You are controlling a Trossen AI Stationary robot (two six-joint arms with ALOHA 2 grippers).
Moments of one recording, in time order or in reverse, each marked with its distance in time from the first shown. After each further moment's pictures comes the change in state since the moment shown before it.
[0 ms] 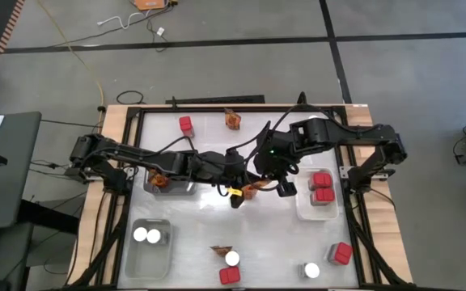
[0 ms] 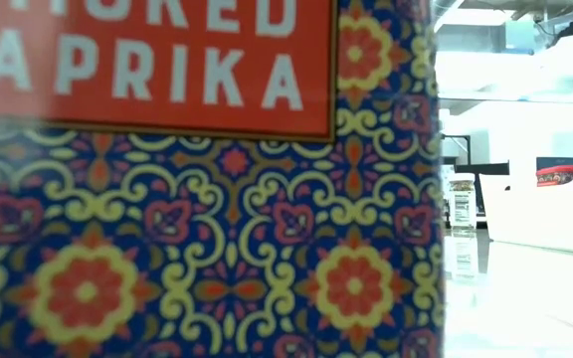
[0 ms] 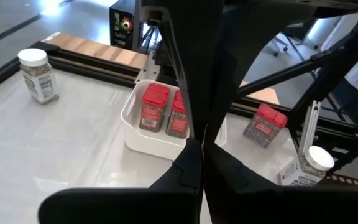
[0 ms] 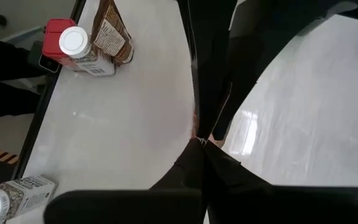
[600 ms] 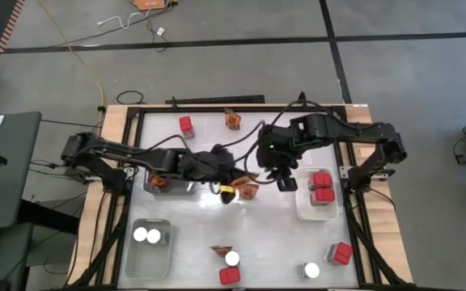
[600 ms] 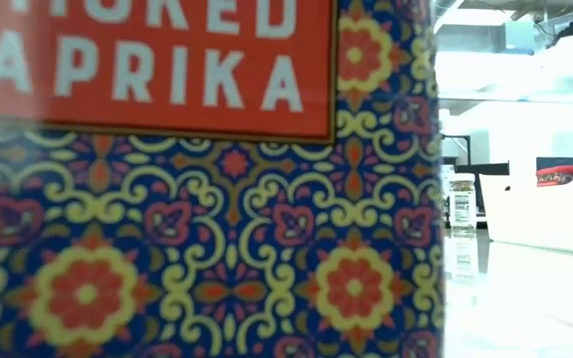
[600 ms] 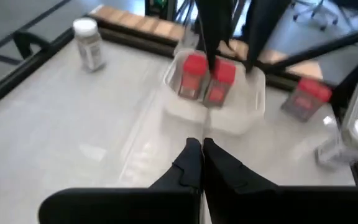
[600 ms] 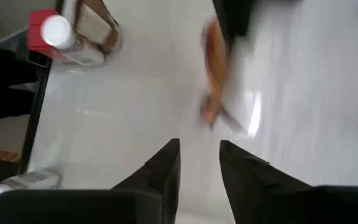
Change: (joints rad) left arm -0.023 -0.107 -0.044 -0.212 -0.131 -0.023; right arm -0.057 -0.001 0.000 -0.098 0.004 0.076
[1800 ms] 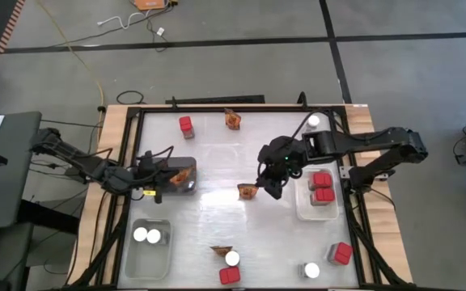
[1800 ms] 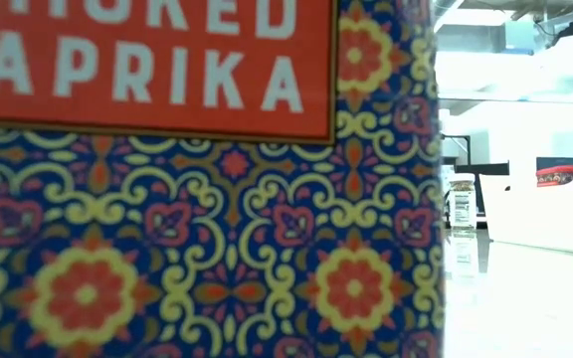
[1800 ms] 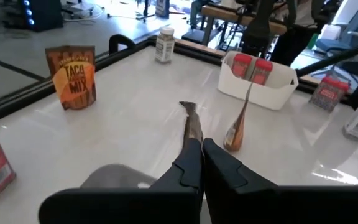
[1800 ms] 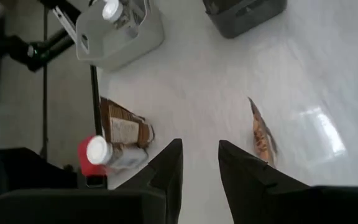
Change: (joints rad) left arm -0.308 -1.047 -0.989 0.130 -0.470 -0.087; right arm 0.073 -0.209 -0.455 0.621 0.025 0.649
